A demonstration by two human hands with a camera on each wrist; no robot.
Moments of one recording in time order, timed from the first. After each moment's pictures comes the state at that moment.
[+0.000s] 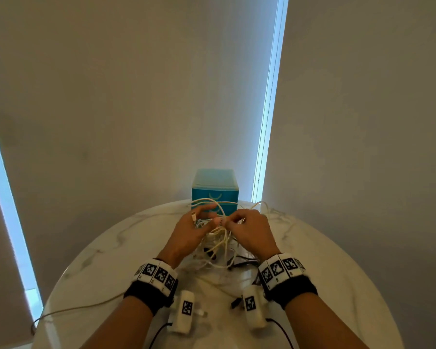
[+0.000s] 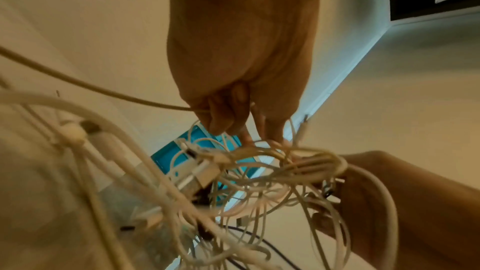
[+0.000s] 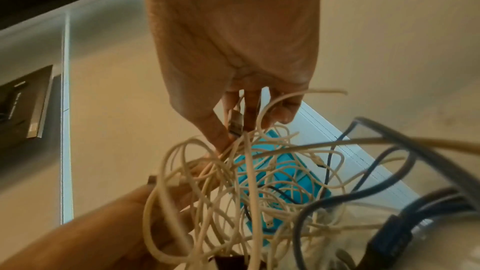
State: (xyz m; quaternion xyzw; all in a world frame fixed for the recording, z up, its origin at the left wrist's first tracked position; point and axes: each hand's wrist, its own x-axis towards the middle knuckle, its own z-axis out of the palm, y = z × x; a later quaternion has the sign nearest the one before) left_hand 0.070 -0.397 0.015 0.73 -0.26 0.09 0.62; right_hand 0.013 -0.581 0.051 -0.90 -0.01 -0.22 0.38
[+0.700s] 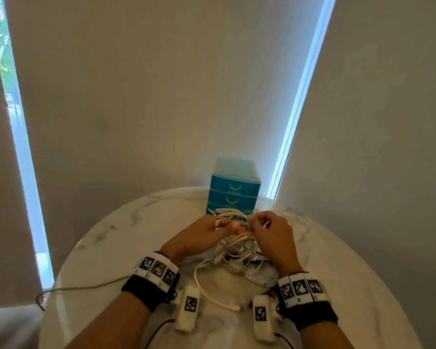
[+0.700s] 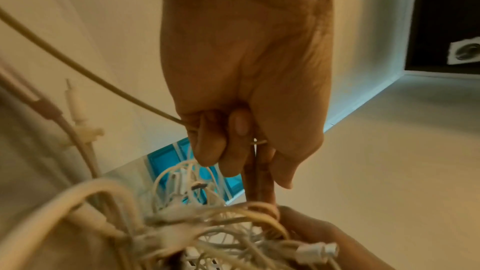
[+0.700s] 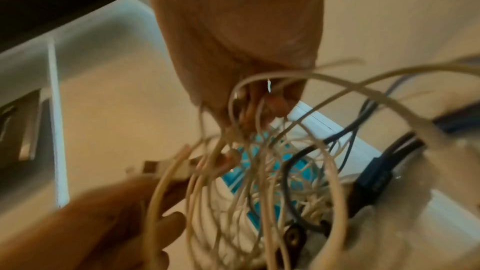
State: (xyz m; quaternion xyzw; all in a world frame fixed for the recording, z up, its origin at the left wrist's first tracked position) left_hand 0.068 -0.373 -0.003 0.79 -0.36 0.00 0.50; right_hand 0.020 -0.579 0.017 -0.85 0.05 -0.30 0.44
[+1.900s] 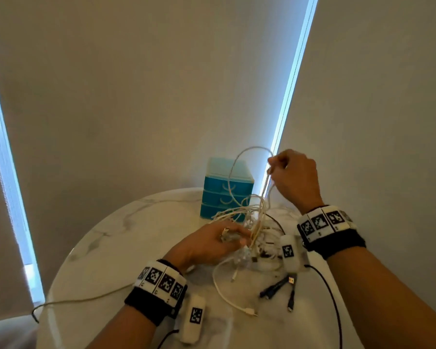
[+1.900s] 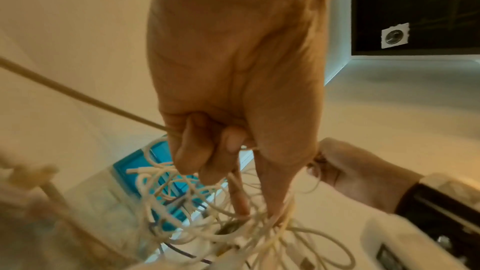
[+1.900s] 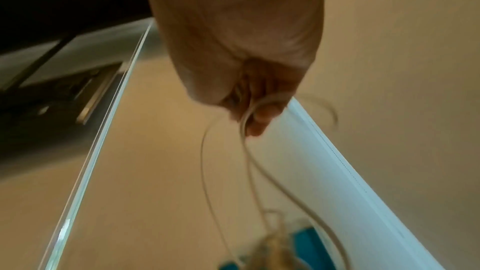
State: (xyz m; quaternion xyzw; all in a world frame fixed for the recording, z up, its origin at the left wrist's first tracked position) left_hand 0.046 -0.382 0.013 0.81 -0.39 -0.03 0.45; right_hand 0.033 -0.599 0.151 -0.89 0.02 -0.36 0.29
